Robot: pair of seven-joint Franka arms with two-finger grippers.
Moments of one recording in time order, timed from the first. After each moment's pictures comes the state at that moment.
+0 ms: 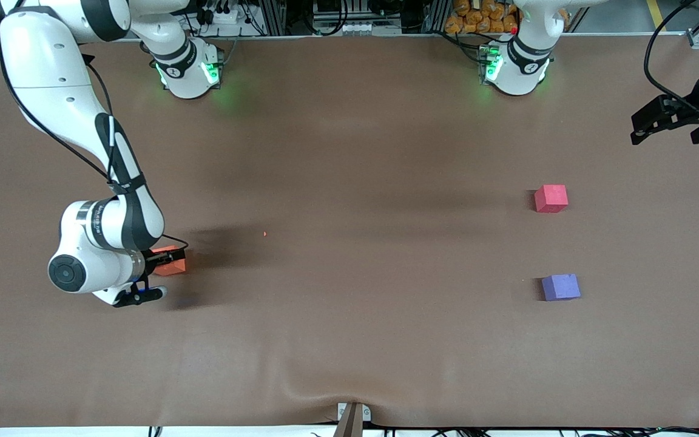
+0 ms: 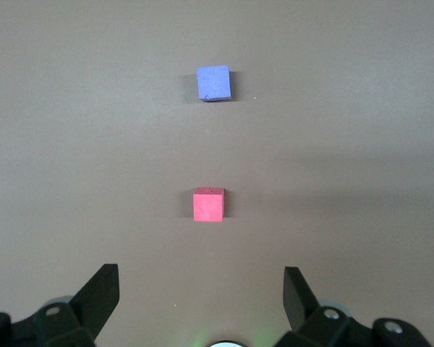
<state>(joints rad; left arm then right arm) 0.07 -0.05 -0.14 -1.57 0.04 1.49 -0.04 0.08 0.72 -0.06 -1.59 0.08 1.99 -0.21</state>
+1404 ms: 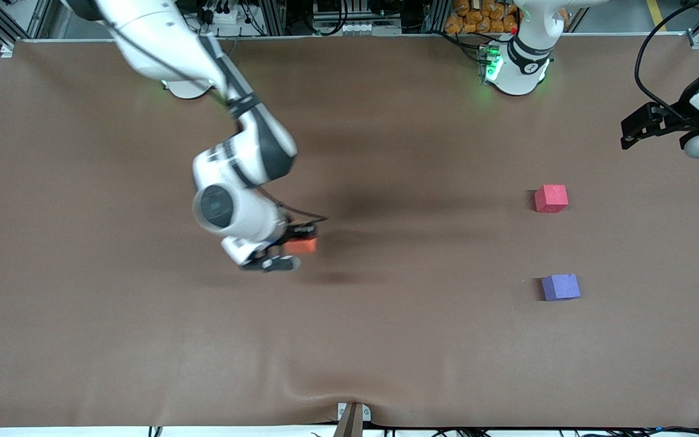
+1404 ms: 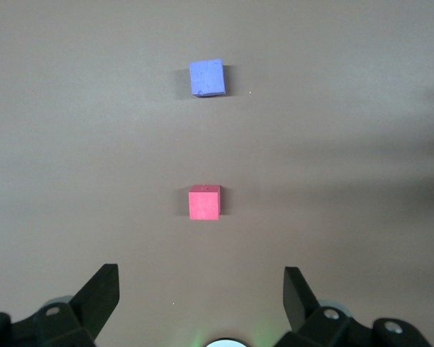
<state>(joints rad) 0.06 -0.04 -0.14 -1.57 0.04 1.49 -0.04 0.61 0.63 -0.05 -1.51 0.35 2.10 0.43</state>
